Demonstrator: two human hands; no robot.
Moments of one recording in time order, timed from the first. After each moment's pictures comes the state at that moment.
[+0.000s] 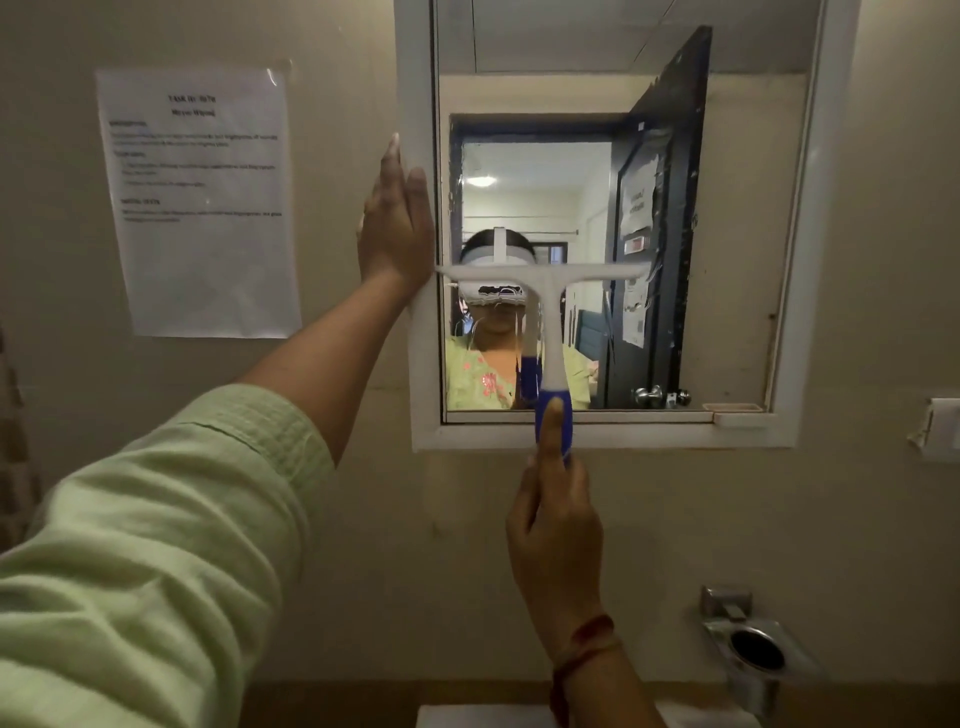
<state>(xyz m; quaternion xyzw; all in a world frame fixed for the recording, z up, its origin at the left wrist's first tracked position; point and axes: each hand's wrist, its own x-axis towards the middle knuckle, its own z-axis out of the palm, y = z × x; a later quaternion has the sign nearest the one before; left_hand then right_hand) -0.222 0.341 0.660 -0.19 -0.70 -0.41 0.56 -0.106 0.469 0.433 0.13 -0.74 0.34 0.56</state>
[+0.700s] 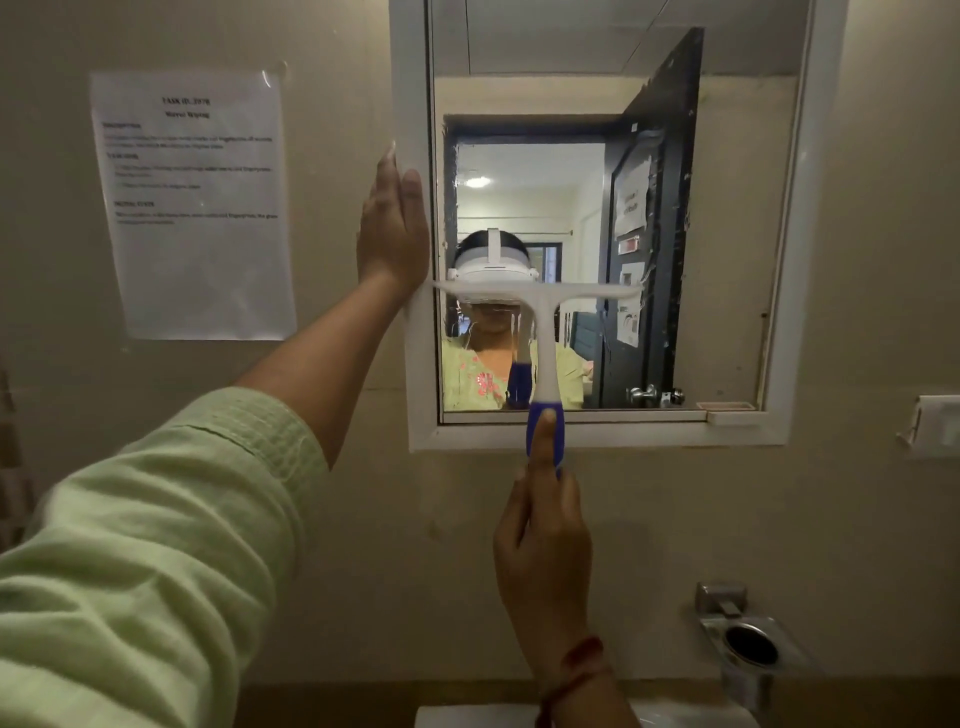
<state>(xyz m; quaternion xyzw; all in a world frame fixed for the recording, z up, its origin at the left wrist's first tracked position) -0.224 0.342 0.659 -0.19 -0.69 -0.43 0.54 -0.096 0.459 0.426 0.13 -0.73 0.36 0.56</state>
